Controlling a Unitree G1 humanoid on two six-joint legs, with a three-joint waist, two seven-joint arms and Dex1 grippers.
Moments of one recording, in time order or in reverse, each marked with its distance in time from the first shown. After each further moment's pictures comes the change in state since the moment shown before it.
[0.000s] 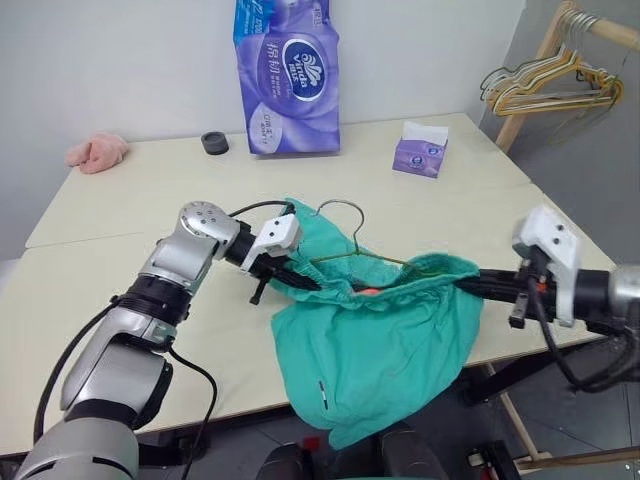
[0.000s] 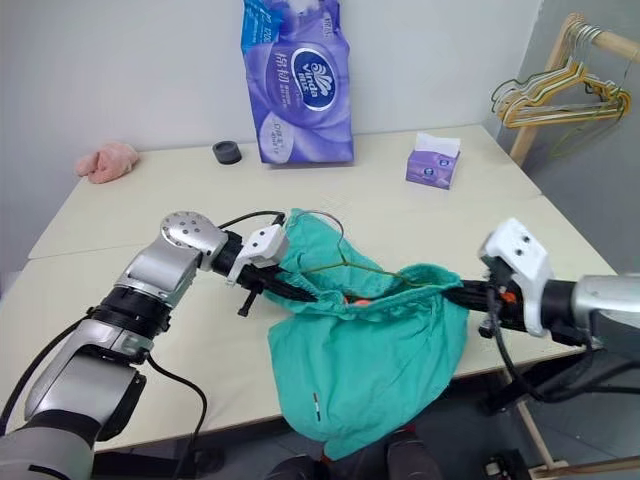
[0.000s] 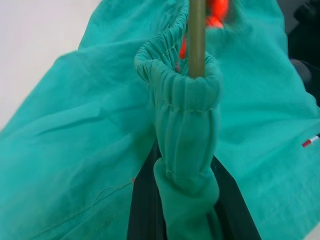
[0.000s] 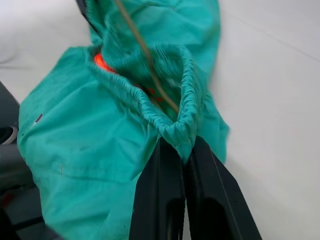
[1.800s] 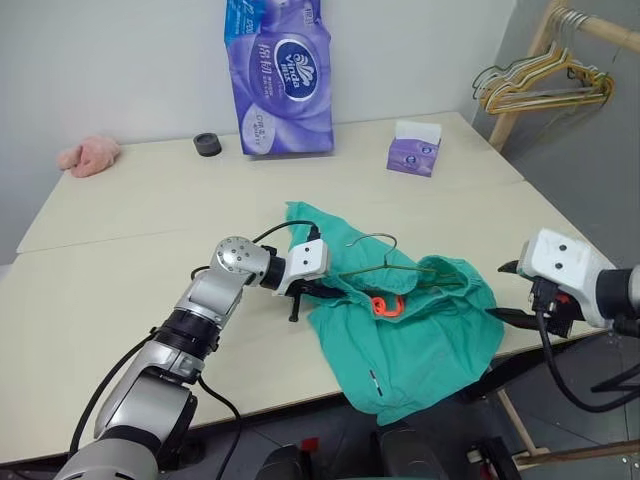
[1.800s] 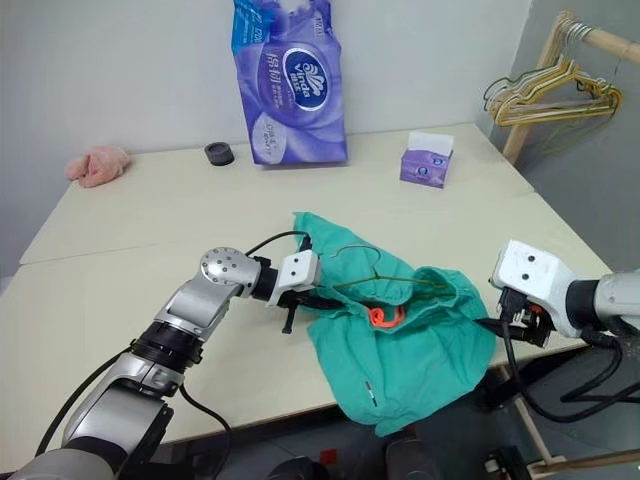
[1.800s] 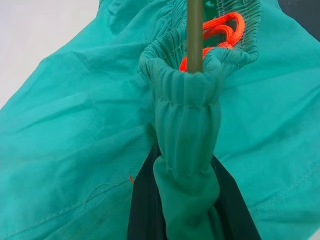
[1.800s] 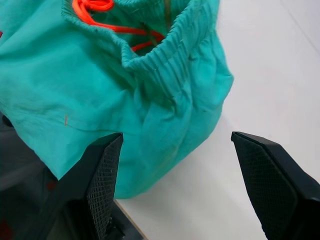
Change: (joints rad) left arm 0.162 -0.103 0.025 -0.120 0.124 -0.042 0.229; right arm 0.295 -0.168 -0.087 -0.019 -0.512 -0.234 0.322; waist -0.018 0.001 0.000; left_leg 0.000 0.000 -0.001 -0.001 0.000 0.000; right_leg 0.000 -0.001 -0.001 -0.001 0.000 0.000
